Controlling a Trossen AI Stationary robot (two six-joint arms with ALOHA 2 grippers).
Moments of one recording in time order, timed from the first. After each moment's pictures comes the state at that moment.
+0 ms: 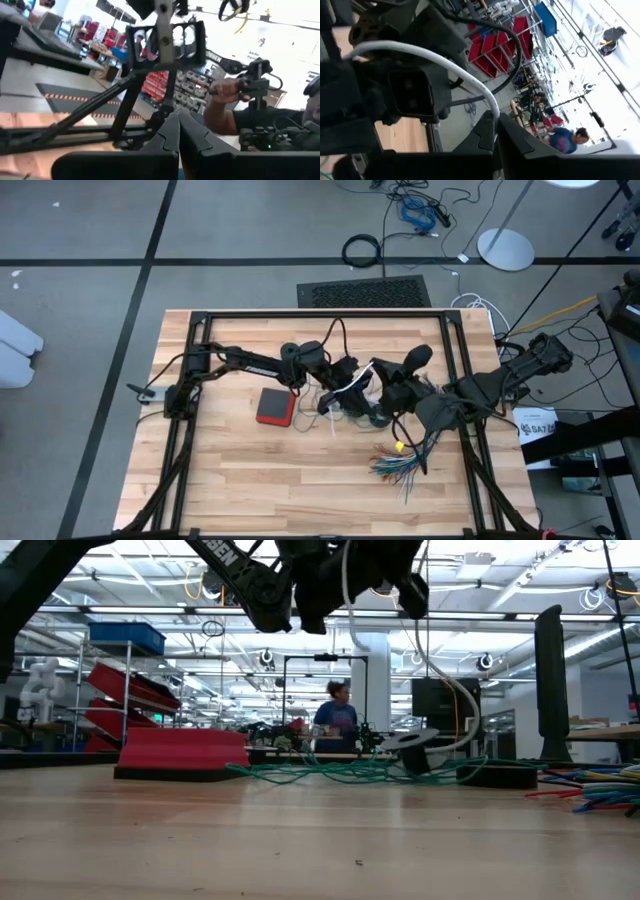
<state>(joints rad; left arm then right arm) 0.13 2.09 1.37 1.06 0.95 -0.64 0.47 1.27 1.22 -0.31 1.26 -0.62</state>
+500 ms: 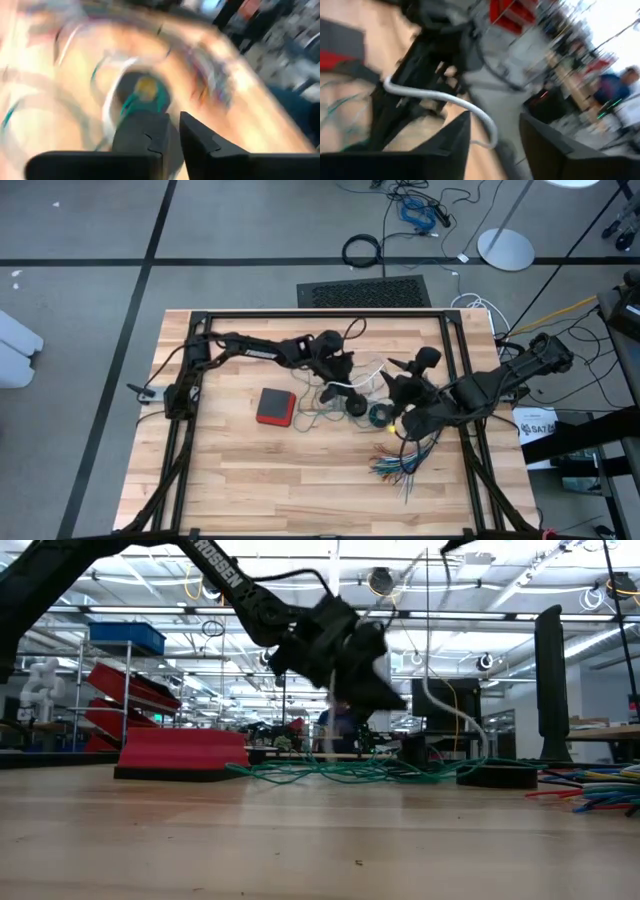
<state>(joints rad) 0.29 2.10 1.37 0.07 0.78 0.08 0.46 1.27 1.22 -0.97 1.15 0.31</state>
